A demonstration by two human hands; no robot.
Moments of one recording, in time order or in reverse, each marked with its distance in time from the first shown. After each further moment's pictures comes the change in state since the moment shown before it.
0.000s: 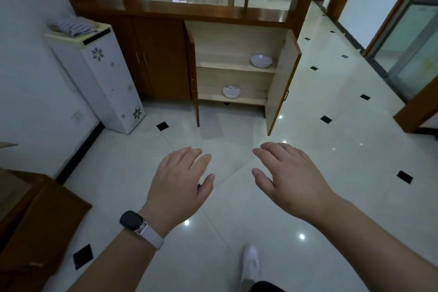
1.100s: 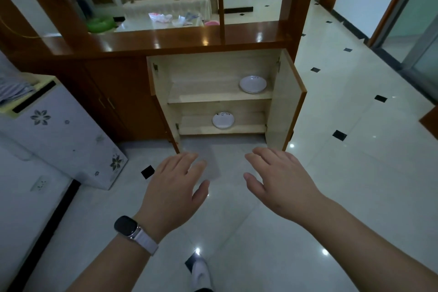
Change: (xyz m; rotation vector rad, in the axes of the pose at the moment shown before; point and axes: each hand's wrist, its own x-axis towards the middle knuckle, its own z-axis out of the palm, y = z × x) left_hand 0.406 -0.102 0.176 0.102 -0.179 0.098; right_hand 0.367 0.238 0.062 0.054 -0.077 0.092
